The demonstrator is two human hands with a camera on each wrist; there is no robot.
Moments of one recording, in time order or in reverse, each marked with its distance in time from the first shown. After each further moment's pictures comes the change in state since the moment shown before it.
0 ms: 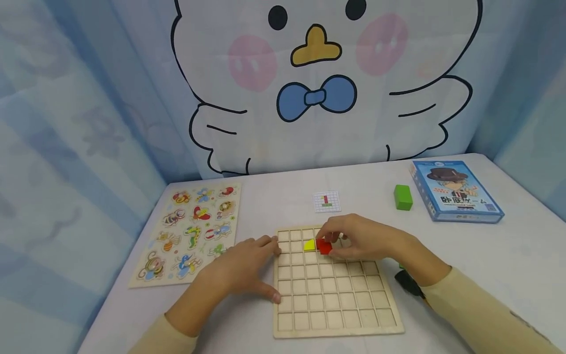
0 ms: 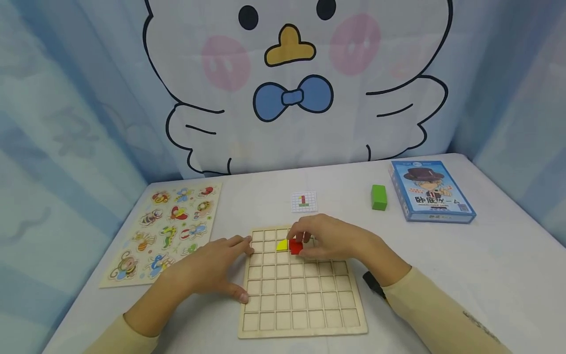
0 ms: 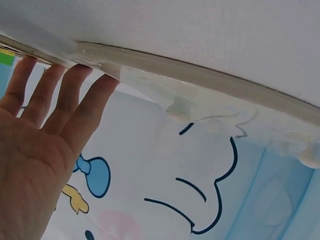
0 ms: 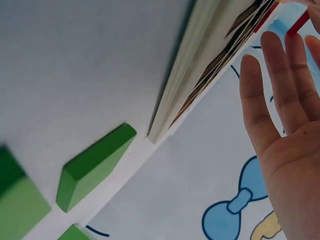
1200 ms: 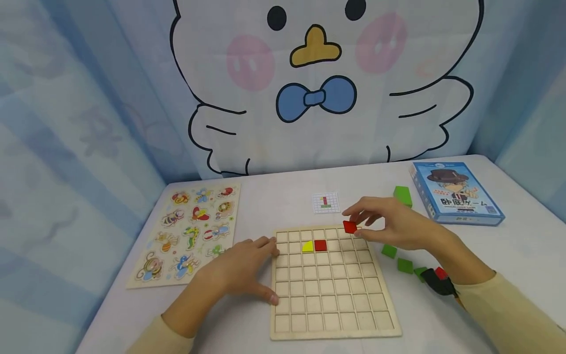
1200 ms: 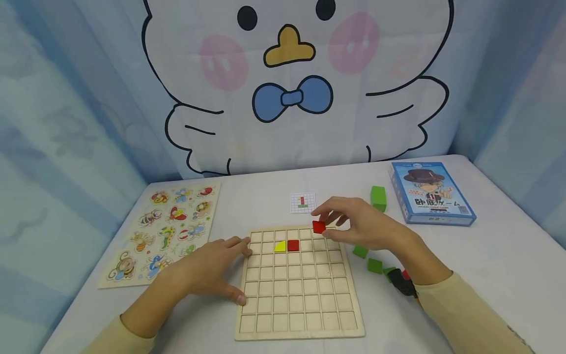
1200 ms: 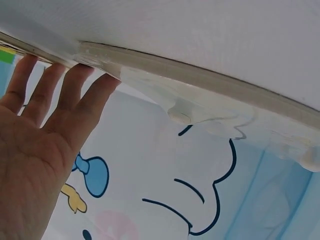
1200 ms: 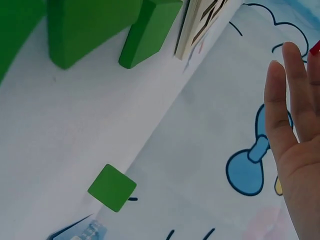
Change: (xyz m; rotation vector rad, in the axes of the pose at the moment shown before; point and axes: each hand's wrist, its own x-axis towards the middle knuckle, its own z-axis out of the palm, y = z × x) left_hand -0.001 -0.001 -0.002 -0.006 0.001 0.010; right_hand -0.044 0.016 -0.038 0.045 0.246 -0.044
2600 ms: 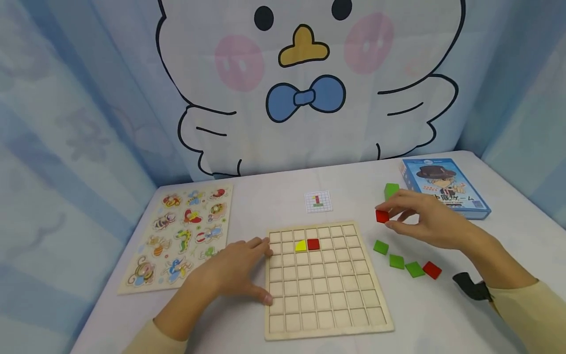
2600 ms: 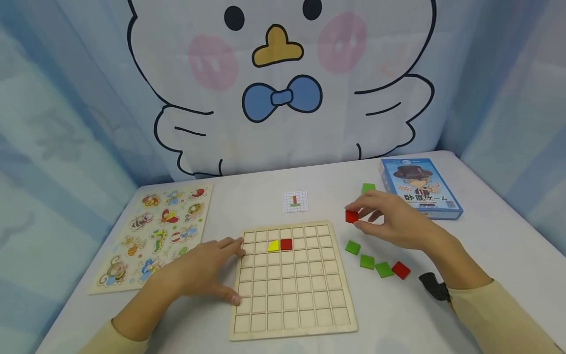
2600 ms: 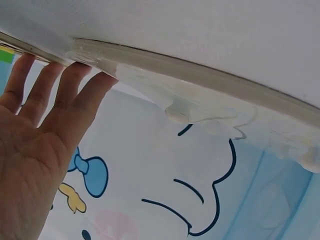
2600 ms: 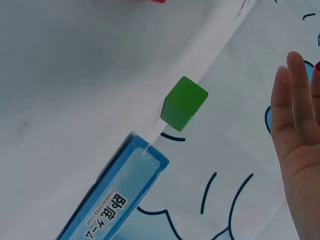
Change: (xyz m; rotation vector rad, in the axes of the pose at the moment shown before) left_hand 0.003 0.002 -0.002 -0.005 -0.009 0.012; right_hand -0.060 0.019 -0.037 -0.180 0.144 0.054
